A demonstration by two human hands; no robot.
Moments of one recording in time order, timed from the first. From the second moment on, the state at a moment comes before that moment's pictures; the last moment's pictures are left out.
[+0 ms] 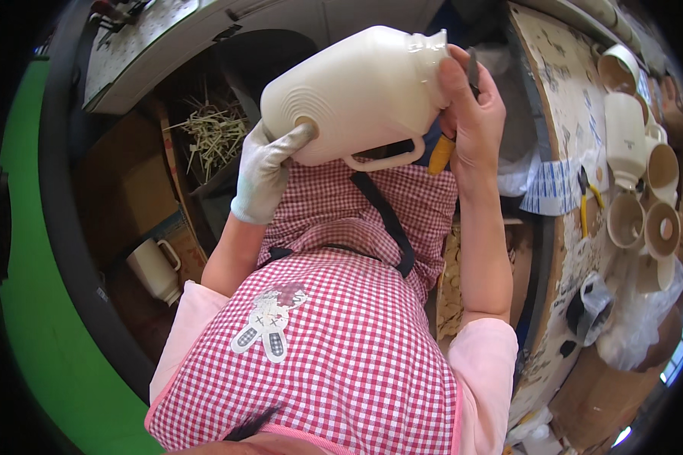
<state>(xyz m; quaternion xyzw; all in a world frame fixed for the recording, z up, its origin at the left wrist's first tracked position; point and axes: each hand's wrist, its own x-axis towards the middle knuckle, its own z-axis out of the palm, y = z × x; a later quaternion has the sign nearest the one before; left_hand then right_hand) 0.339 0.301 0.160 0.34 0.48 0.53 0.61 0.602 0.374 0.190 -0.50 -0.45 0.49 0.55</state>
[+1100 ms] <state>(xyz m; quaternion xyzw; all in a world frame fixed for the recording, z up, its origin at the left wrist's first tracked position) -0.065 0.551 0.348 0.55 0.69 0.44 0.17 0.927 0.513 0.142 -0.74 -0.59 -0.21 0.22</state>
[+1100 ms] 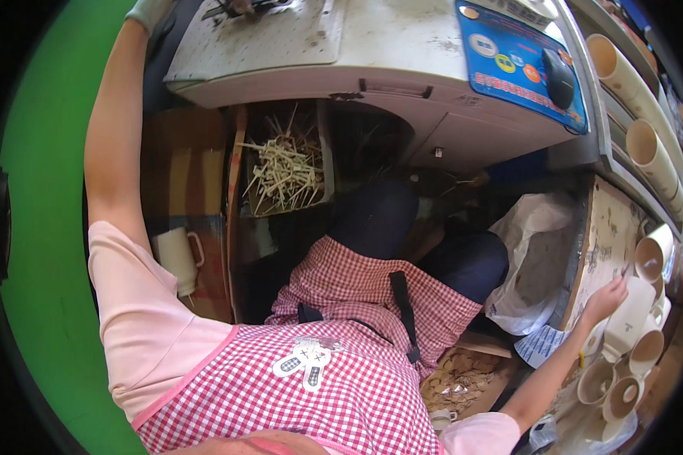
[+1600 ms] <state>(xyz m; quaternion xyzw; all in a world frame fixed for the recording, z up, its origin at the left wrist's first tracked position) -0.108 0.122 0.040 0.46 0.84 -0.29 0.02 0.592 0.324 0.173 -0.55 -0.32 0.67 0.39</state>
